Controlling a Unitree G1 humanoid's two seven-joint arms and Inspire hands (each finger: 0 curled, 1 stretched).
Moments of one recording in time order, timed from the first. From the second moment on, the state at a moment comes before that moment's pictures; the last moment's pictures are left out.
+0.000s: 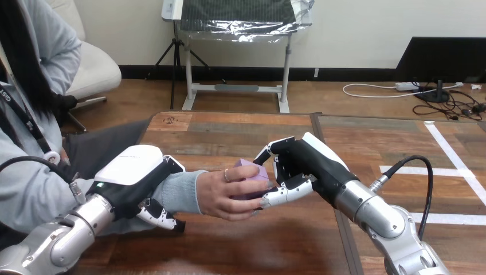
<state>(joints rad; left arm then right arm) -0.48 0.63 -0.41 0.94 0.68 -0.75 0.20 -0.41 -0.24 0.15 0.60 -0.21 -0.24 0.33</state>
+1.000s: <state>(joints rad) -0.48 0.63 -0.40 0.91 0.68 -0.74 0.20 -0.41 -0.24 0.15 0.62 -0.20 -0.25 0.32</state>
